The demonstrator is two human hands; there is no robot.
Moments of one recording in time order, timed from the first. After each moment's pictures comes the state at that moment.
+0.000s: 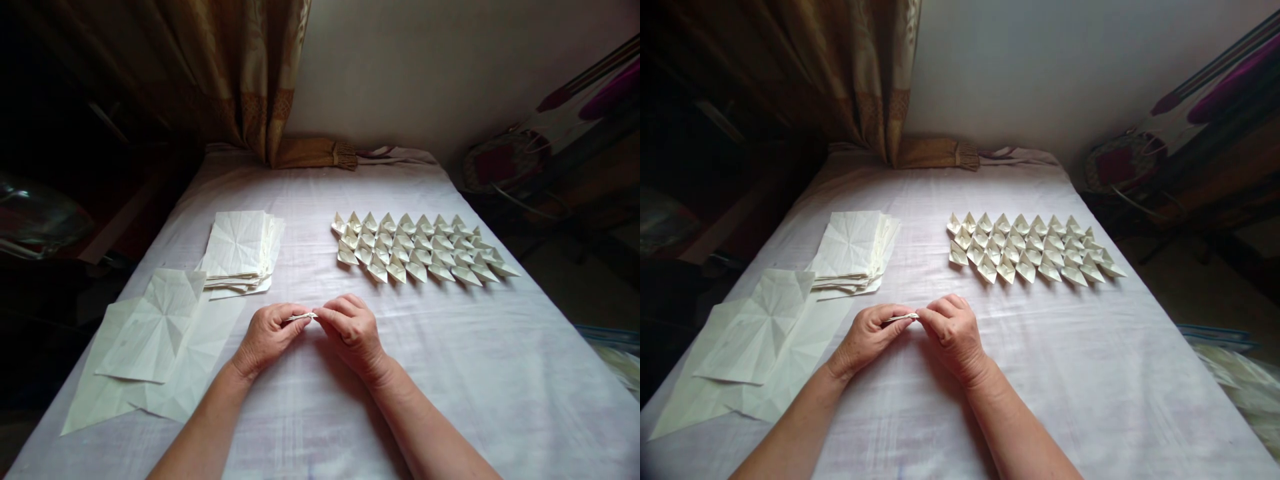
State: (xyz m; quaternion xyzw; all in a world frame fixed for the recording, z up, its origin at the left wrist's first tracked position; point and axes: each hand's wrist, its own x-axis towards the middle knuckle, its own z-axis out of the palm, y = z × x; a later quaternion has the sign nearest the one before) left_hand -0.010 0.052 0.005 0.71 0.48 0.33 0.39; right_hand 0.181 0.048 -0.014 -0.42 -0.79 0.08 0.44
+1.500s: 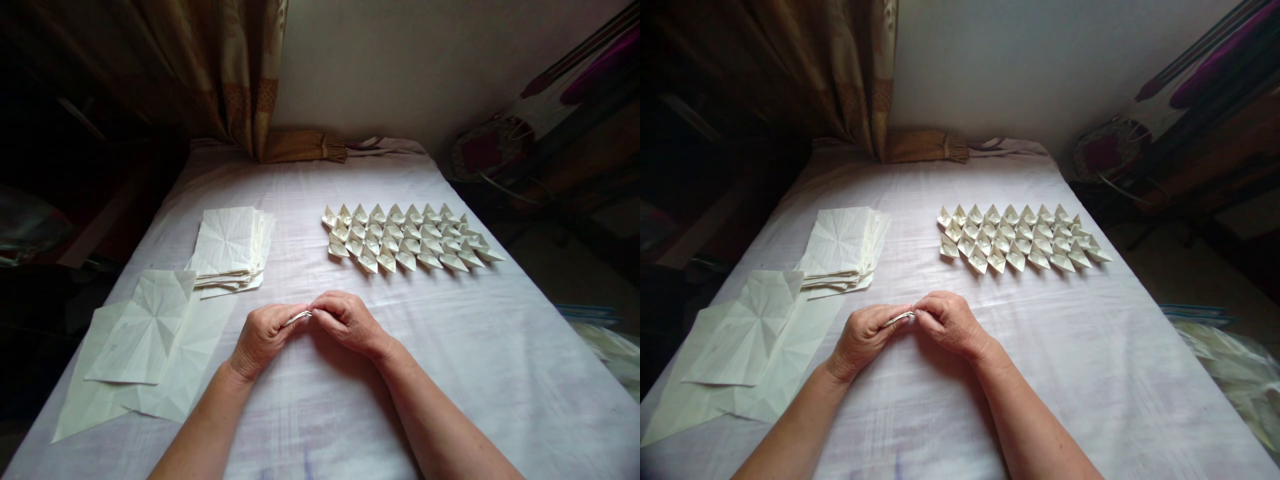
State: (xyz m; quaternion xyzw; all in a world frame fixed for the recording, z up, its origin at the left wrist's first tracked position) left_hand -0.011 0.047 -0.010 0.82 0.40 0.35 0.22; right_hand 0.196 0.056 -0.003 -0.40 -0.78 0.32 0.35
